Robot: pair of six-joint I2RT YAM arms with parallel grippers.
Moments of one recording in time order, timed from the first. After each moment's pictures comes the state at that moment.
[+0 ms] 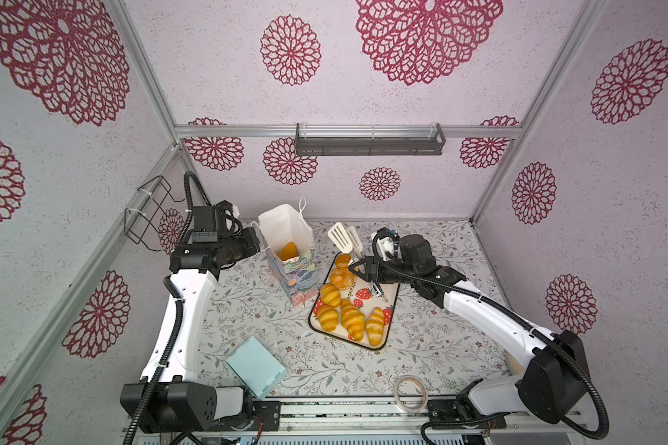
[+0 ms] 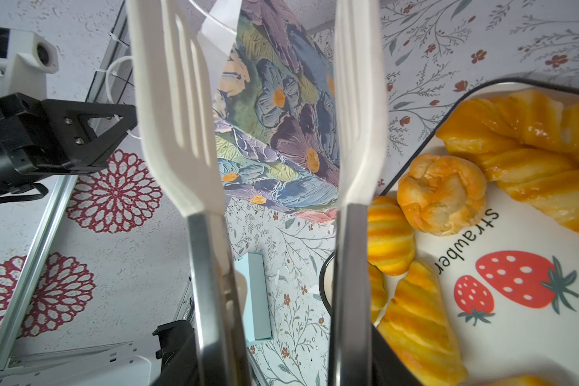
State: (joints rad) left arm 0.03 1.34 1.49 -0.86 0.27 -0.37; right arm 0.59 1.39 1.12 -0.21 -0.49 0.67
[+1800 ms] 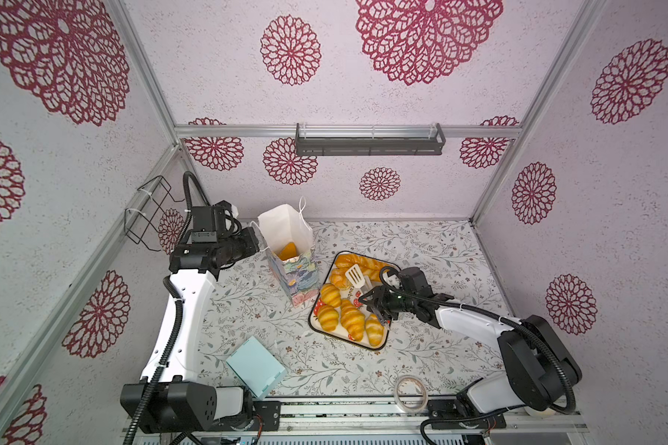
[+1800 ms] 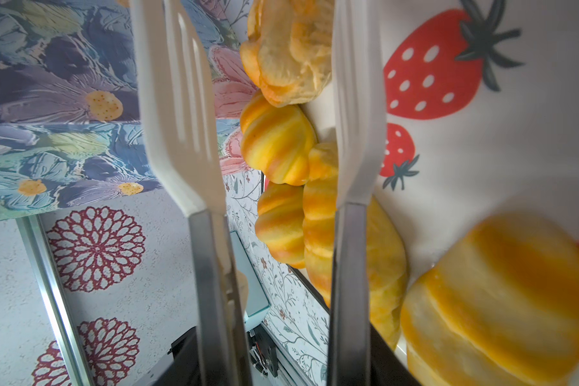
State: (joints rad) left arm 0.04 1.34 1.49 -0.86 0.26 -0.37; right arm 0.53 1.48 0.74 0.02 -0.58 1.05
